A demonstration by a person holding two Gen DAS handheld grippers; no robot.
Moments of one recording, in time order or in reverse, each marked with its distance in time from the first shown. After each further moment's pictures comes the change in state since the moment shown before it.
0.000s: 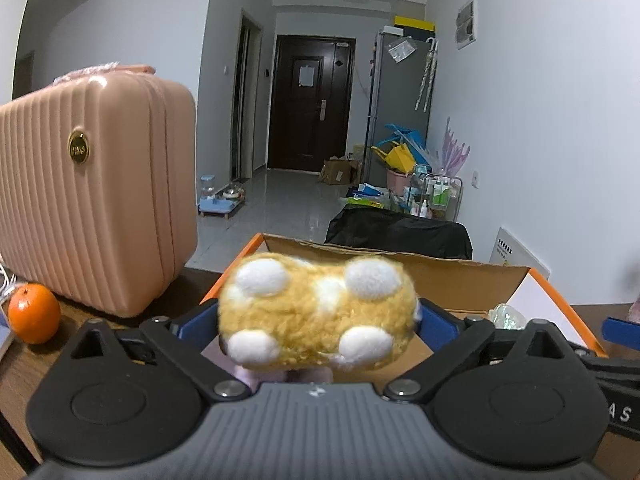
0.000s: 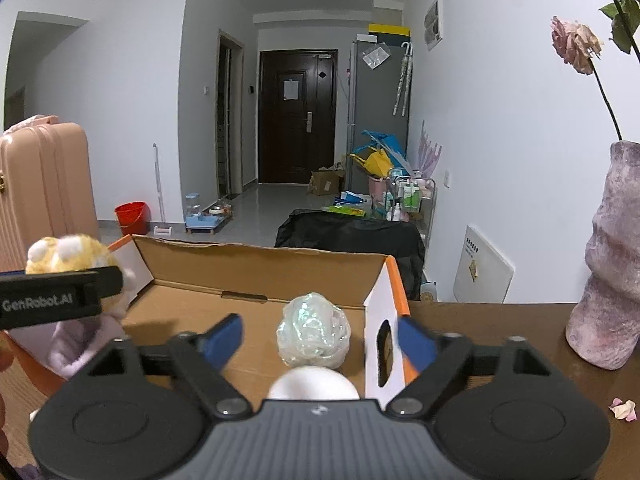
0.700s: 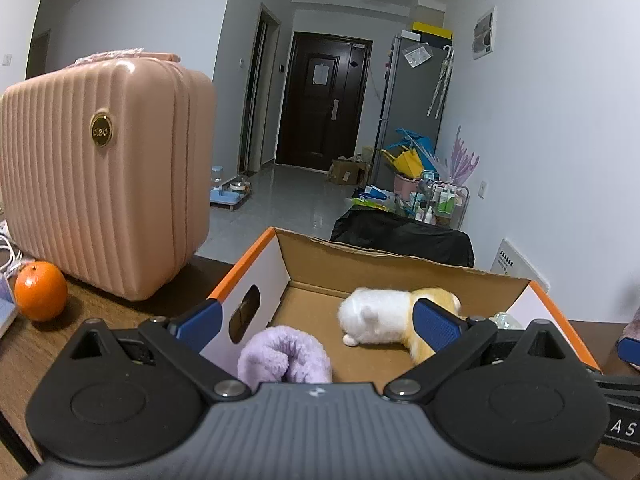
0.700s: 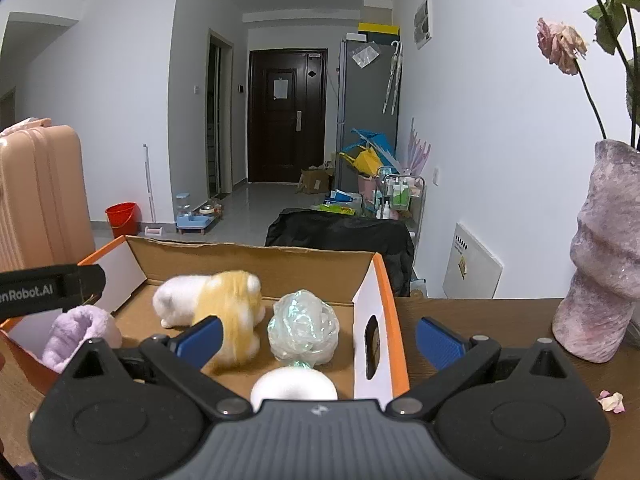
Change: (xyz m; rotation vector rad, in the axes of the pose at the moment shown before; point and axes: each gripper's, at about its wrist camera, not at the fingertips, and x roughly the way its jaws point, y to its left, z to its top) left arm -0.008 0.013 0.000 -0.076 0.008 0.010; right arm -0.007 -0.003 0.000 0.010 0.004 -0.026
